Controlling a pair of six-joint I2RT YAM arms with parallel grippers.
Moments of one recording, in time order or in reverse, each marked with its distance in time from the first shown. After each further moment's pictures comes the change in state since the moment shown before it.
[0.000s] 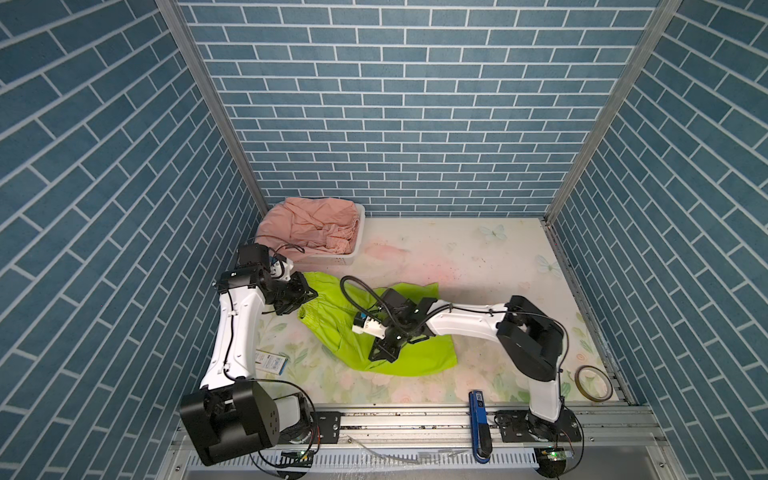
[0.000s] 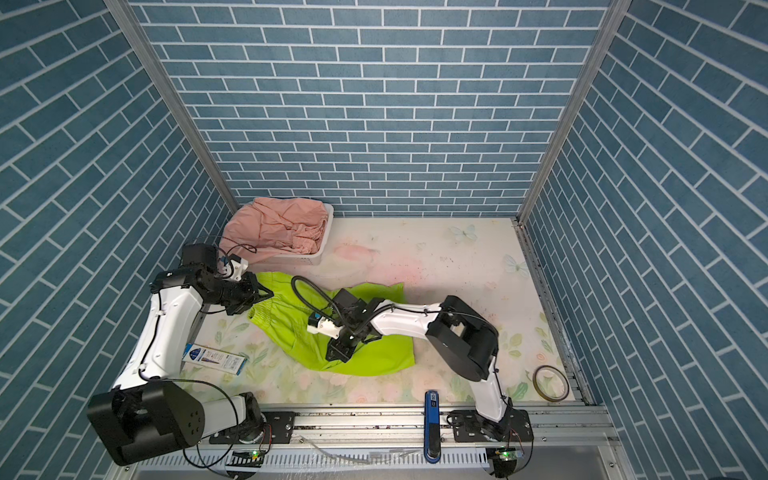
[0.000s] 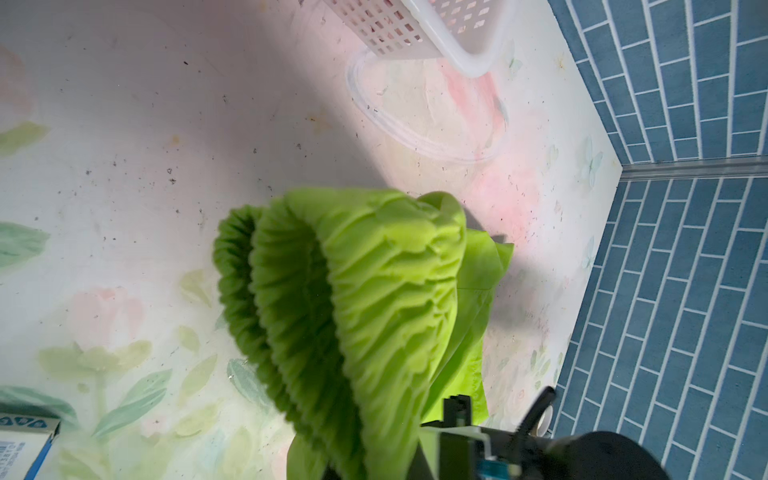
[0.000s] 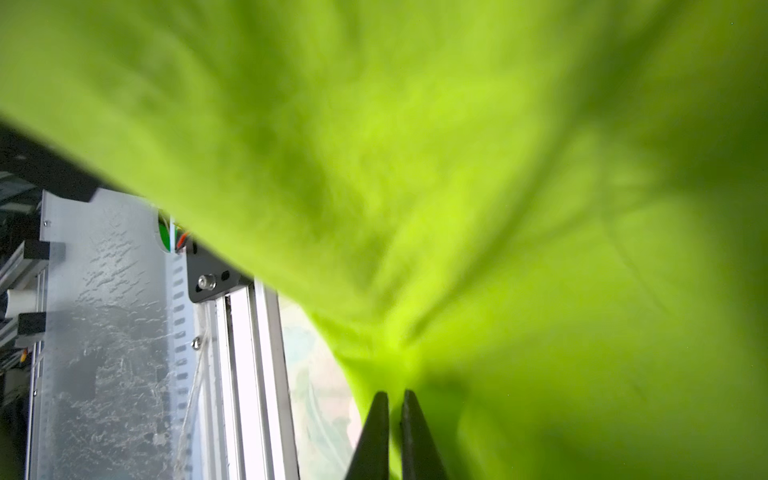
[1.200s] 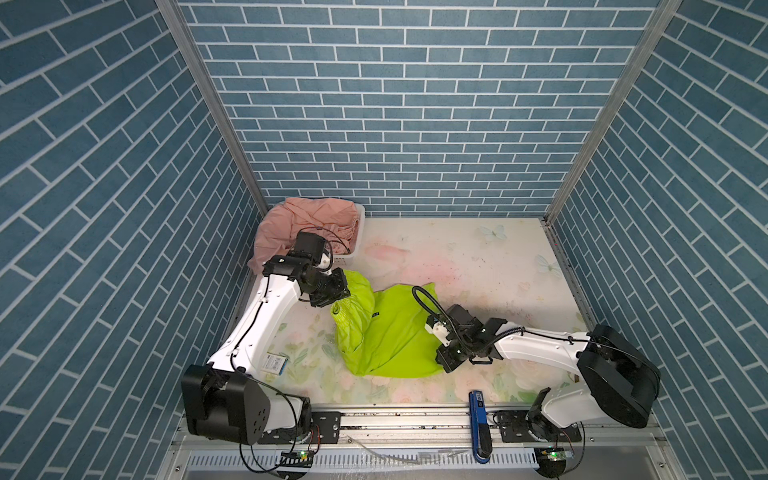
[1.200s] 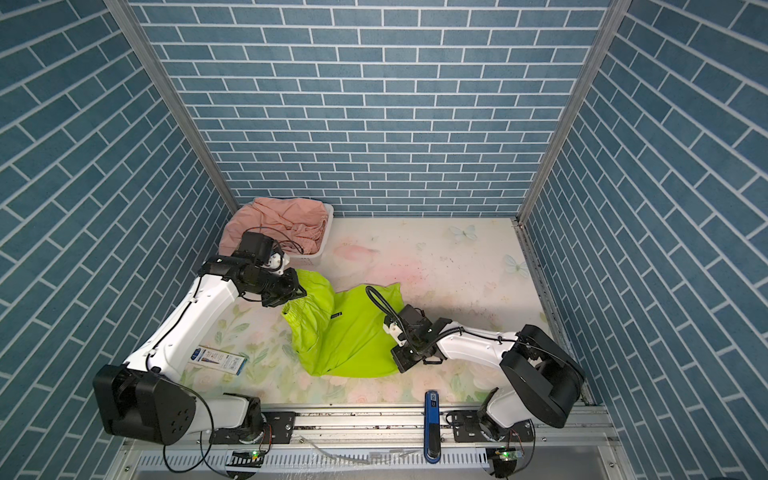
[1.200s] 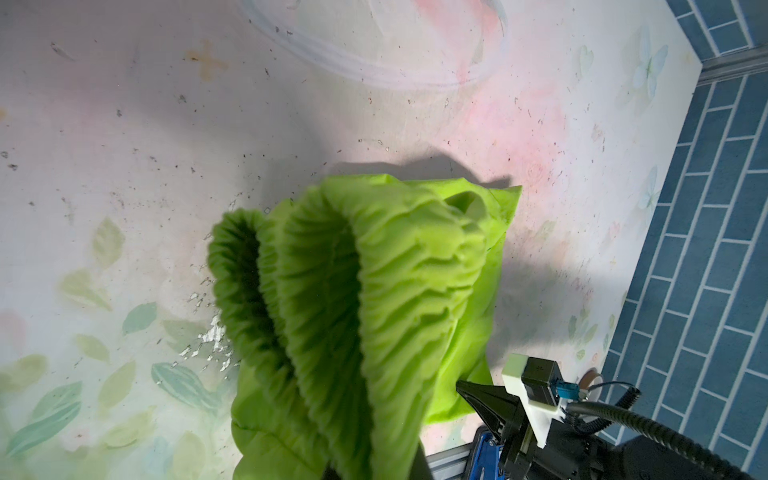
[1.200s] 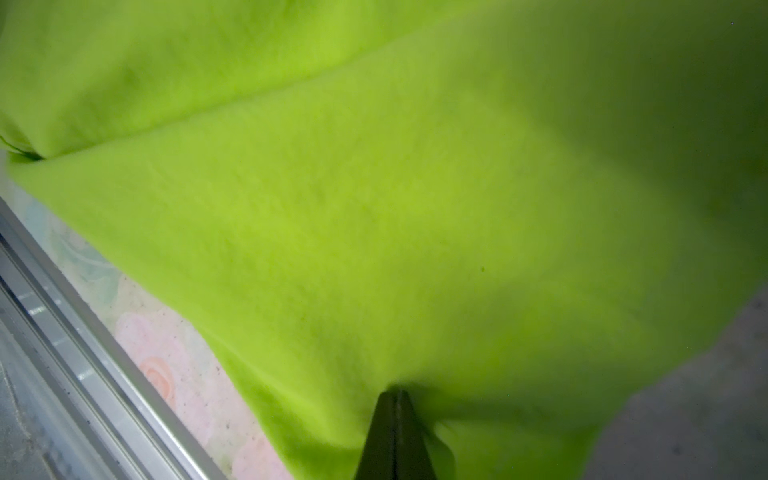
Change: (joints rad) left arm -0.432 0.097 0.078 0.066 -0.203 -0.226; right arm -0.140 -0.430 -0.580 -0.016 0.305 0.280
